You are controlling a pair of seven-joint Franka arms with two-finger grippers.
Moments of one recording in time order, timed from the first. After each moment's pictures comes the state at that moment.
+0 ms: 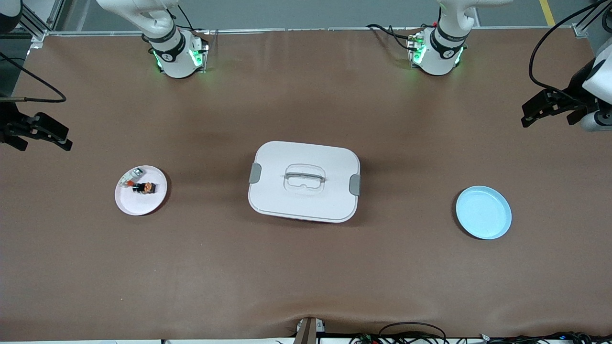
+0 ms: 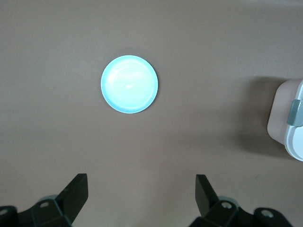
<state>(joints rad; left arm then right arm) -0.03 -0.02 -0.04 -1.55 0.03 1.55 -0.10 0.08 0.03 -0.09 -1.52 0.00 1.64 -0.01</state>
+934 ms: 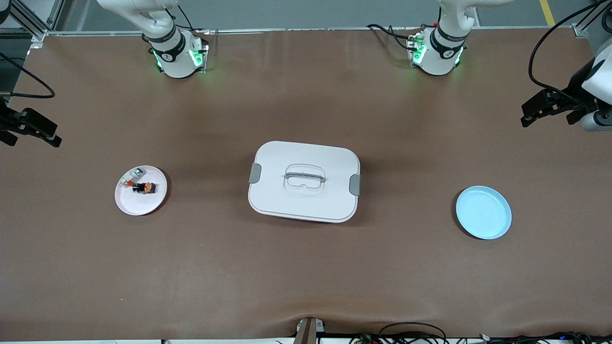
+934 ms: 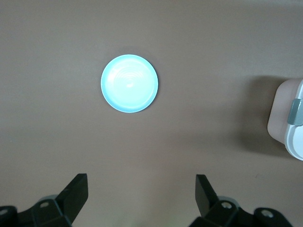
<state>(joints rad) -0.03 -0.02 -0.04 -1.55 0.03 1.54 -0.10 0.03 0.01 -0.09 -1.54 0.00 1.65 -0.01</state>
